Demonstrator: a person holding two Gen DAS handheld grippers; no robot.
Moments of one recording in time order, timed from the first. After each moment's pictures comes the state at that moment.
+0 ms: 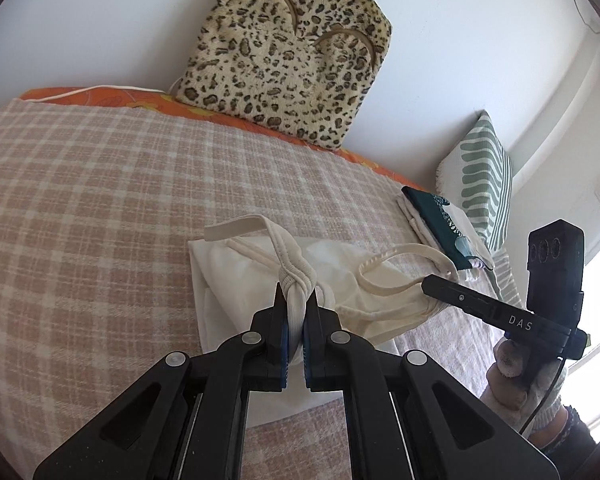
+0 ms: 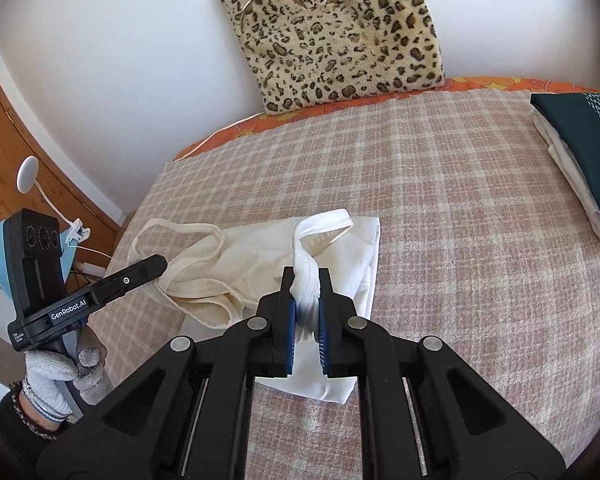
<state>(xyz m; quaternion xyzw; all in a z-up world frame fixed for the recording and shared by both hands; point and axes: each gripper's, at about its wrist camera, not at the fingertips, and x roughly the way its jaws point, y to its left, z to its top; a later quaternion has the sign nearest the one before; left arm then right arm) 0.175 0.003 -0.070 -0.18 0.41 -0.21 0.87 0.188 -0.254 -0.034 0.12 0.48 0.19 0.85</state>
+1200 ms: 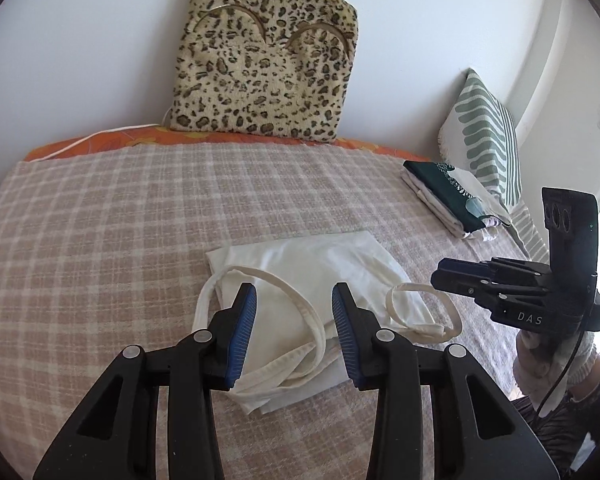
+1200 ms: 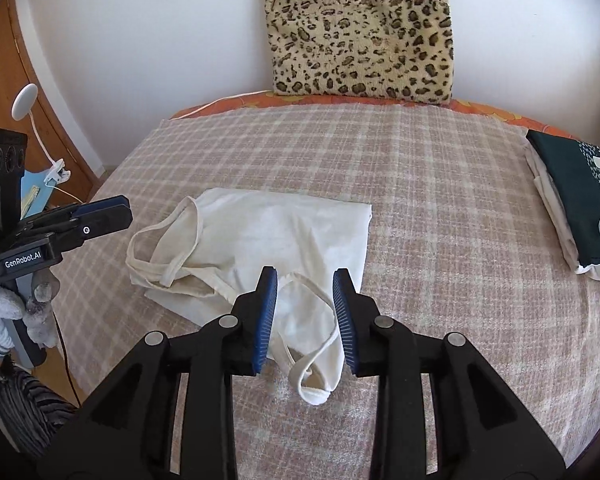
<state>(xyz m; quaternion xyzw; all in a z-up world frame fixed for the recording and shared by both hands) 0.165 -0.012 -0.054 -0.07 0.40 -0.22 0.89 0.172 -0.230 -0.019 0.02 0.47 0.19 0.86</state>
